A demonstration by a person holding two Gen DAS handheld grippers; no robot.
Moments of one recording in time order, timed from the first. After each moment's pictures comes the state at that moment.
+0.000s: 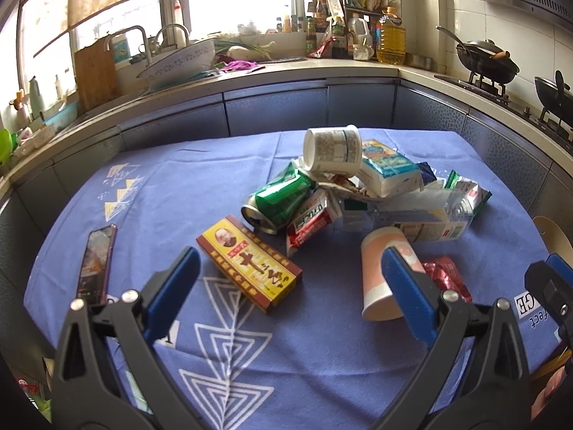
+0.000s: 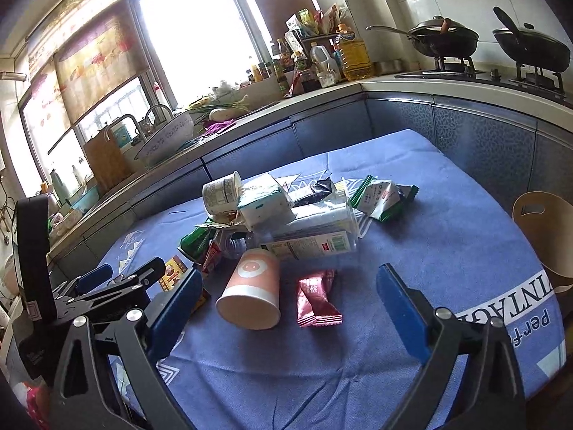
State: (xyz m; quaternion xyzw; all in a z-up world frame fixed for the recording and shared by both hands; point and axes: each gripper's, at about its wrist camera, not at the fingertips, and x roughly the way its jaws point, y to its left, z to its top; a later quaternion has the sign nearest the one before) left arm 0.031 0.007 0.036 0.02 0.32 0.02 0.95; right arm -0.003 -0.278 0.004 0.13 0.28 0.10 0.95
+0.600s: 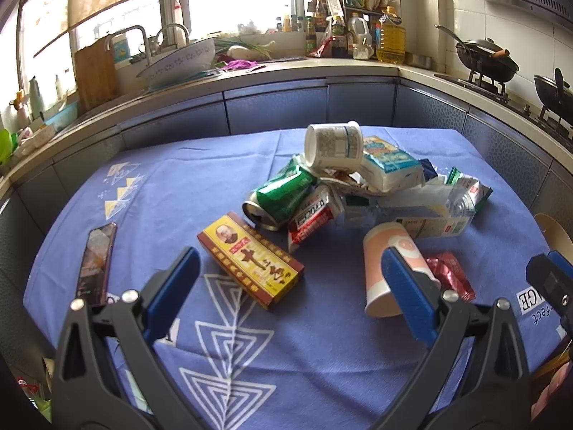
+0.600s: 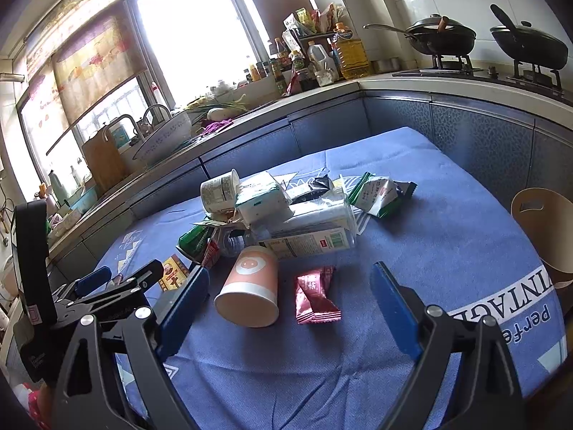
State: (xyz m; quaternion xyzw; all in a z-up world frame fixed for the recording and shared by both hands) left arm 0.029 0.011 0.031 0.02 0.32 0.01 0.95; right arm -0.003 -0.281 0.001 0.13 0.28 0.09 0.94
